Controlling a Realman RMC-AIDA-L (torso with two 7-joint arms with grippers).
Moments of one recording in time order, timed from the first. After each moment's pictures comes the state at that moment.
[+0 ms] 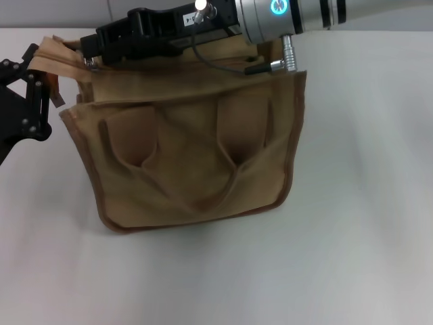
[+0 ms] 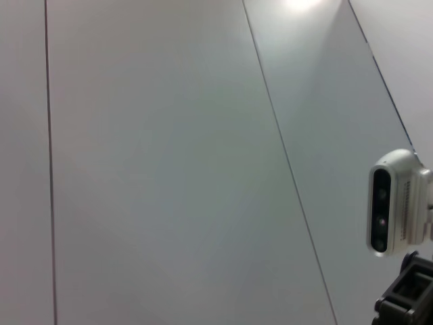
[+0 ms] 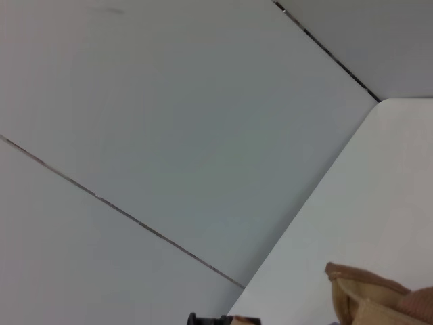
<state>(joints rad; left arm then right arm) -0.33 -2.07 0.40 0.17 1.42 1.82 -0.34 1.15 2.09 -1.12 -0.45 -1.71 -1.29 2.35</state>
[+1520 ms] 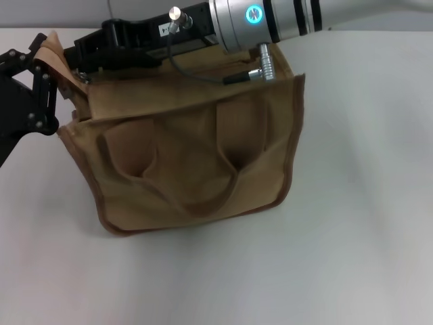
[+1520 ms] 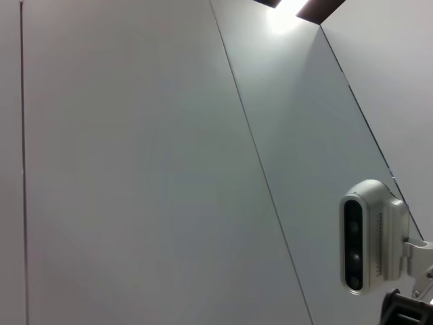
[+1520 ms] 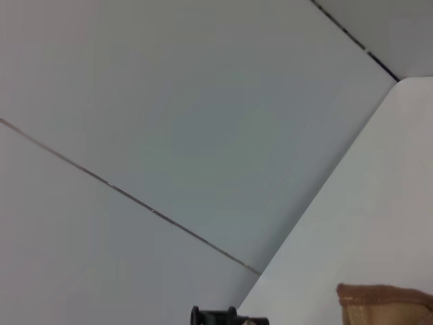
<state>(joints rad) -0.36 -2.07 0.41 0.16 1.42 1.88 -0.32 1.17 2.09 -1.30 -0.42 -1.54 -1.24 2.36</state>
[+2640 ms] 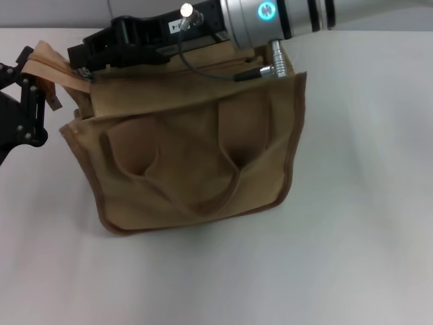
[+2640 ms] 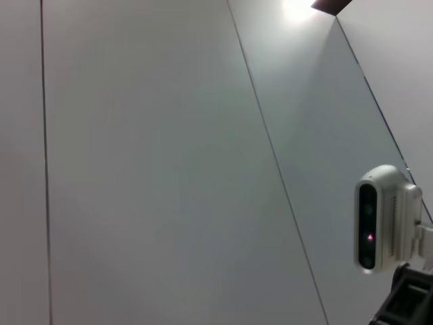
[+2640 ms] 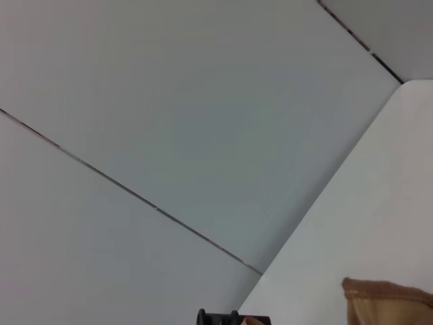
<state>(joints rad) -0.32 -2.07 0.41 0.15 1.42 1.88 -0.32 1.13 2.08 -1.31 -0.50 -1.55 -1.26 2.40</state>
